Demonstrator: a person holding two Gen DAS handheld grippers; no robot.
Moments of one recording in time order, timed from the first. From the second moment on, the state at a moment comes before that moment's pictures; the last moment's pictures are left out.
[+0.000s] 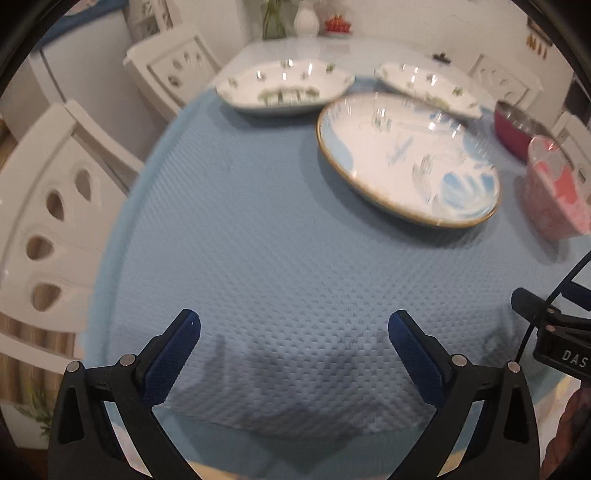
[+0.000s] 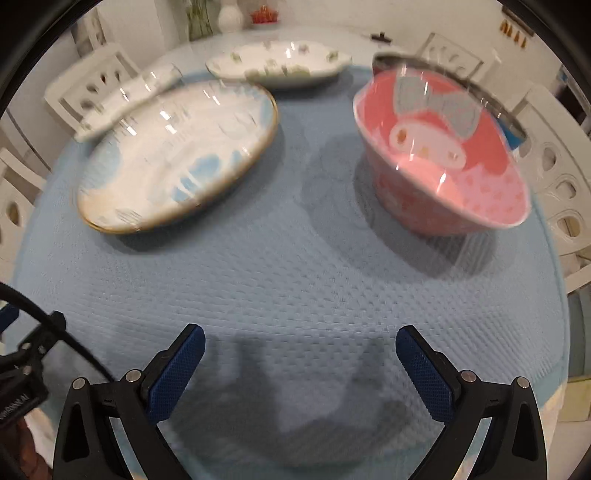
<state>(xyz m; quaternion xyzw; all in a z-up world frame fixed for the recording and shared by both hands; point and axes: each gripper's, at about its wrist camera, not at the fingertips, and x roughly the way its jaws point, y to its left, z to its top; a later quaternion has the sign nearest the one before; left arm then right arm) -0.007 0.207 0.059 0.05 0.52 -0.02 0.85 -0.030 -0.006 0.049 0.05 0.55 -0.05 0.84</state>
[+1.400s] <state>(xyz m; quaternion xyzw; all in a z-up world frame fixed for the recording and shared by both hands) 0.061 0.203 0.077 0.01 0.51 -0.06 0.86 0.025 0.023 0.087 0.07 0.54 -0.01 0.84</state>
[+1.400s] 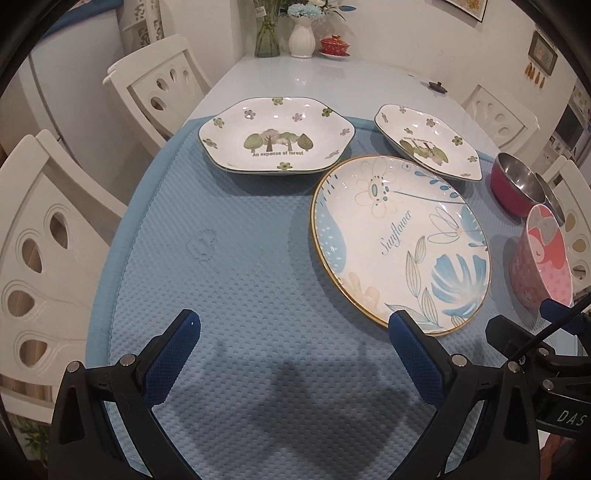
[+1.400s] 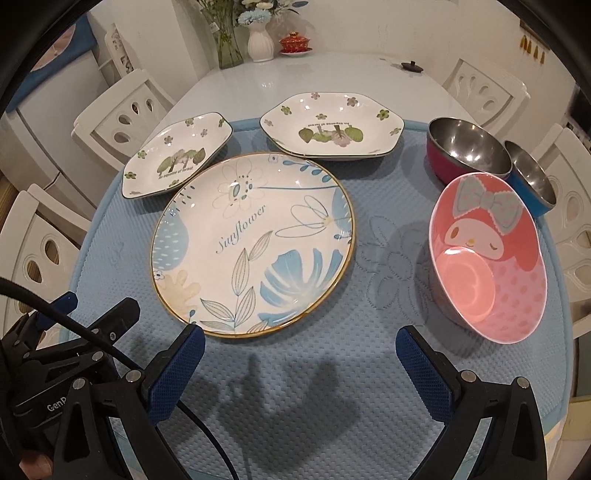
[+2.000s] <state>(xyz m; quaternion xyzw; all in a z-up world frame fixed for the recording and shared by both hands) 0.058 0.200 0.078 0.02 0.51 -0.06 0.86 0.022 0.025 0.087 0.07 0.53 -0.01 0.84</state>
